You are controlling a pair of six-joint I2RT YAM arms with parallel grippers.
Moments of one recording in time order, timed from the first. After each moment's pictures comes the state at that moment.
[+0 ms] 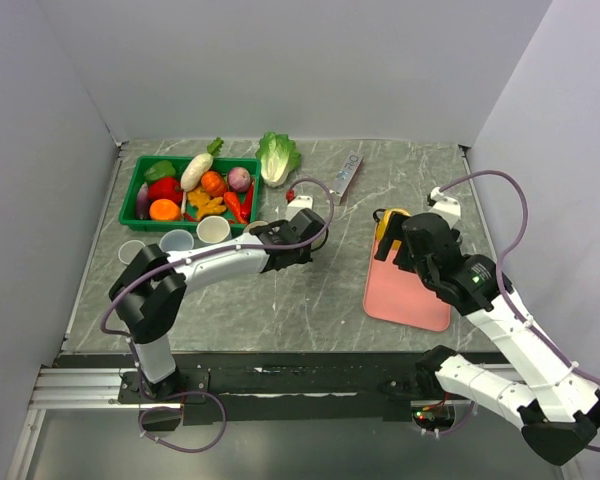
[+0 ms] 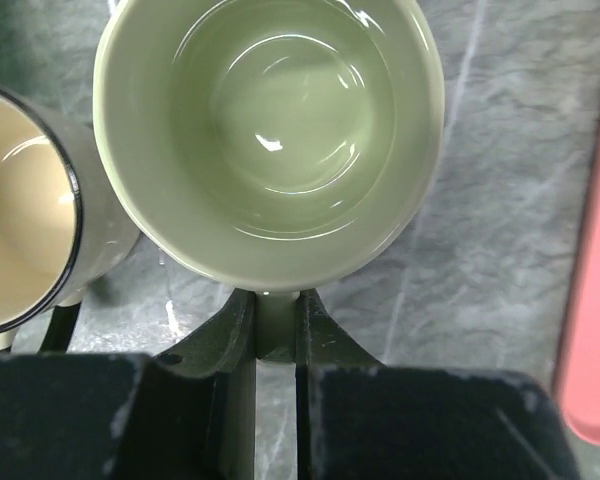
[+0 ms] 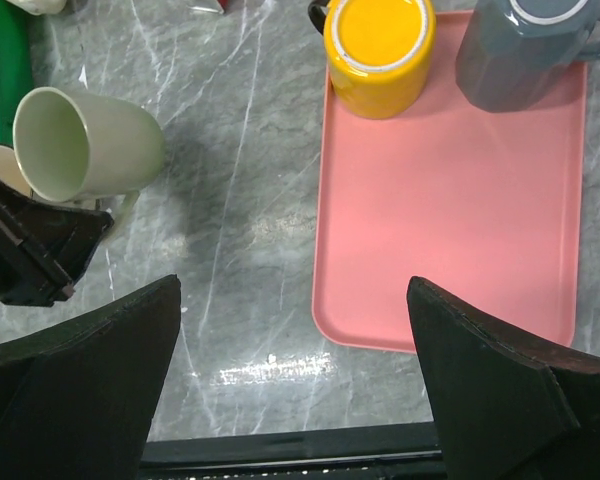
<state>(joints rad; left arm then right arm) -0.90 1.76 1.28 -0.39 -0.42 -0.65 0.59 0.88 1.08 -0.93 0.49 0.68</state>
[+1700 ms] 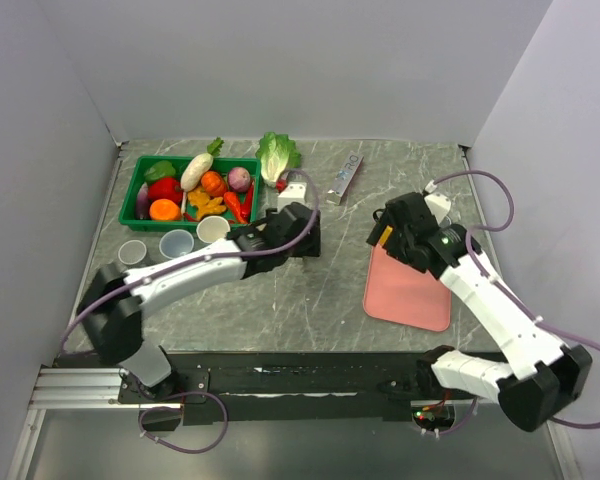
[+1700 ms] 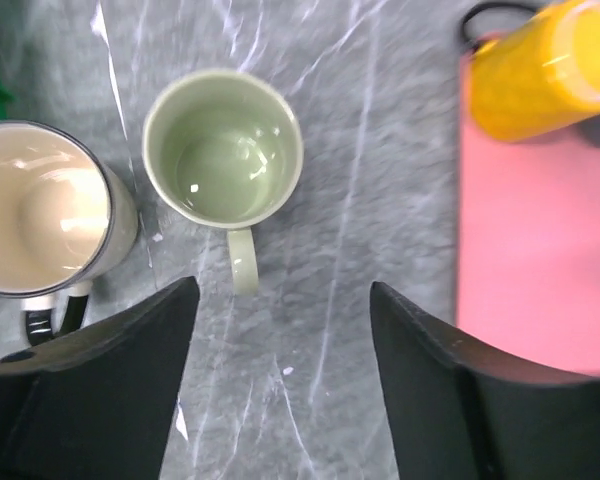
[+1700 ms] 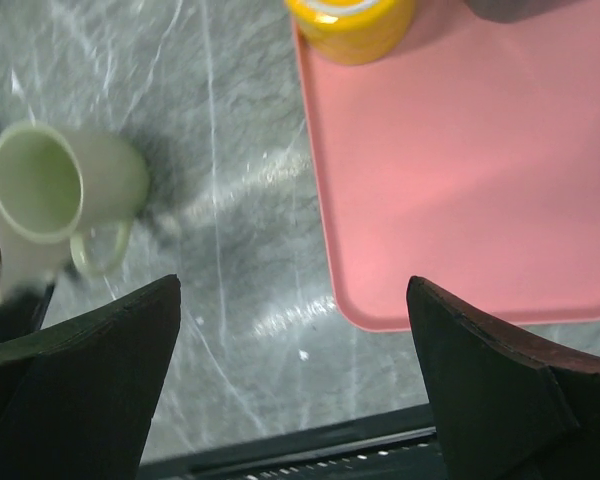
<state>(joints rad) -0.93 1.59 1.26 -0.38 -0.44 -0.64 0.48 1.10 1.11 -0.95 0.40 0.87</state>
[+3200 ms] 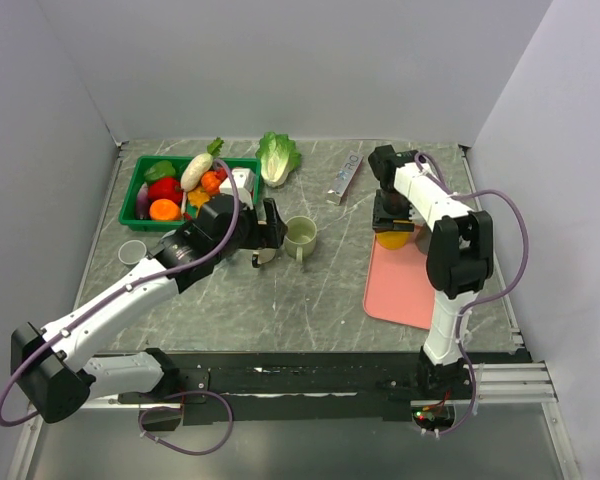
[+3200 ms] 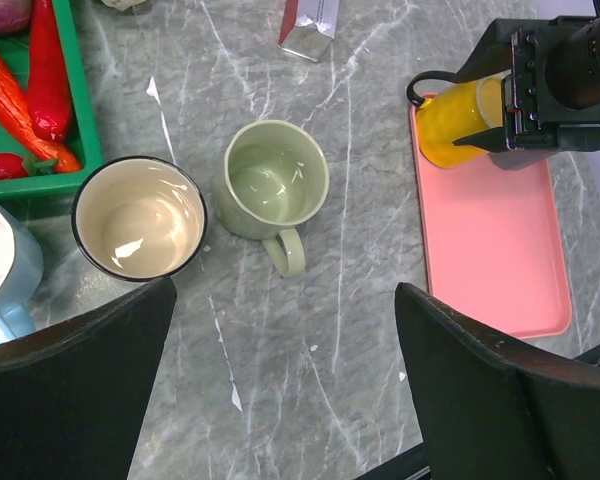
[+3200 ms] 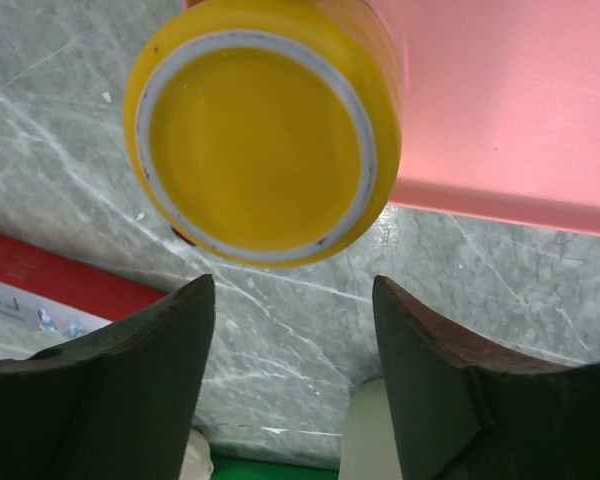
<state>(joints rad) -0.73 1.16 1.05 -0.34 -0.20 -0.53 0.23 1.96 1.68 -1.21 0.29 2.01</state>
